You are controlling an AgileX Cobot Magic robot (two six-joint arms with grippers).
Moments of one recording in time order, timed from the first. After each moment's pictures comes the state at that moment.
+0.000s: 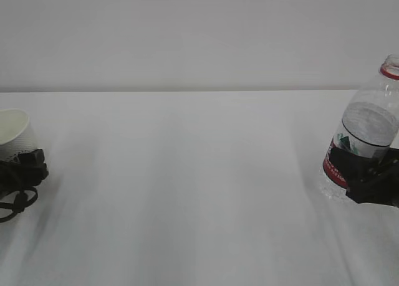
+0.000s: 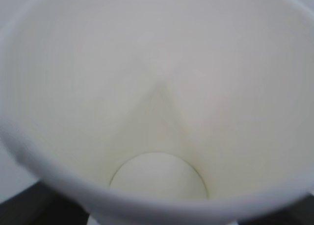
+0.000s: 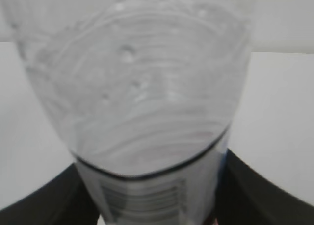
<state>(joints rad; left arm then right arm) -0.13 2.05 -0.44 -0.22 -1.15 -0.09 -0.01 1.66 -0.22 -0.36 -1.08 0.16</state>
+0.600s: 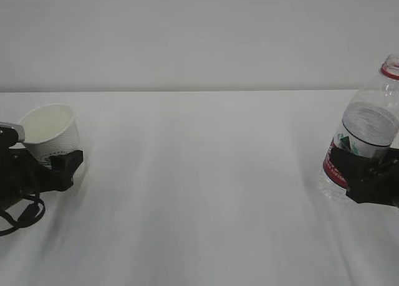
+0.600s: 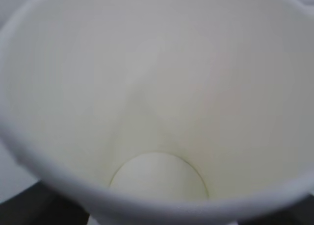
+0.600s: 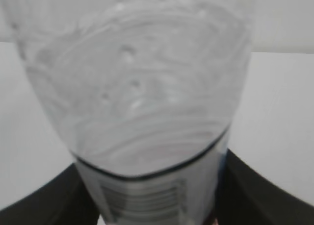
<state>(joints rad) -0.13 2.02 -0.44 0.16 -1.15 -0.09 -0.01 1.66 -0.22 -0.36 -1.08 0.16</state>
